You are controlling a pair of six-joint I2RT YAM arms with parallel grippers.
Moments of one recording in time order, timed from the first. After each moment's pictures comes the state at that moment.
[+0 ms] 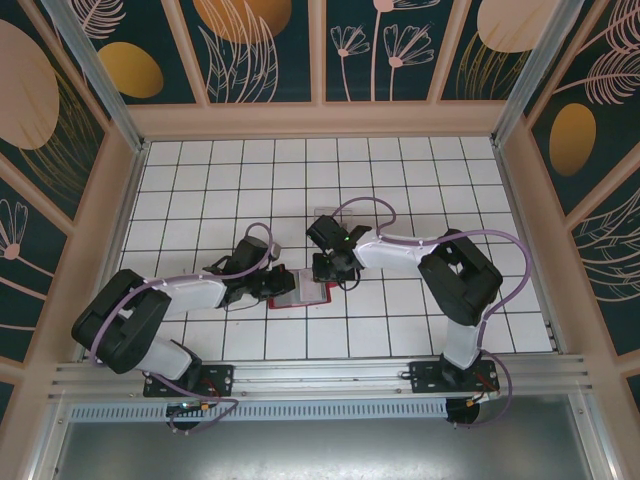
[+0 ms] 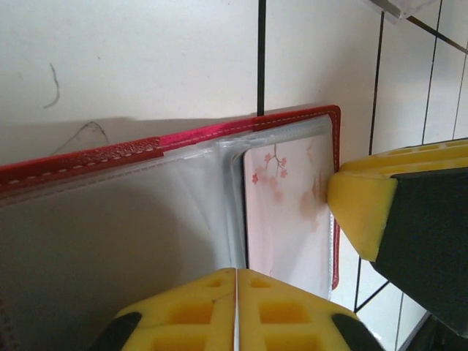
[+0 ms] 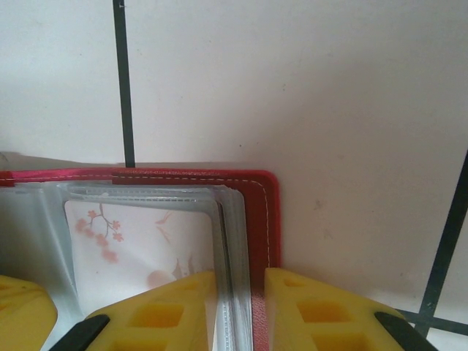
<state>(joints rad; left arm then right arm) -0.59 1.47 0.50 0.10 0.42 -0.86 0.86 1.84 1.12 -0.53 -0.09 0.79</state>
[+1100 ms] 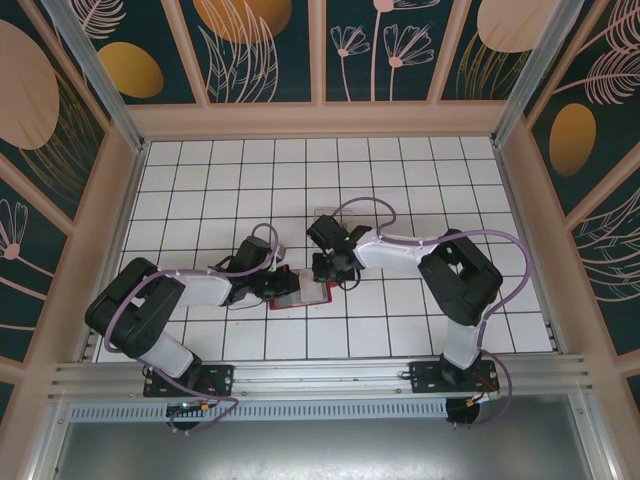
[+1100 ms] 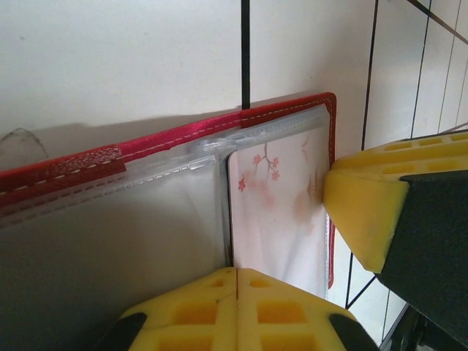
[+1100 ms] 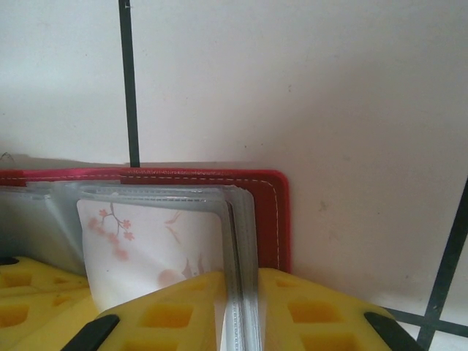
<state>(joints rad) -0.59 1.57 0.50 0.21 0.50 -0.86 0.87 1.84 1.12 -0.52 -0.10 0.79</state>
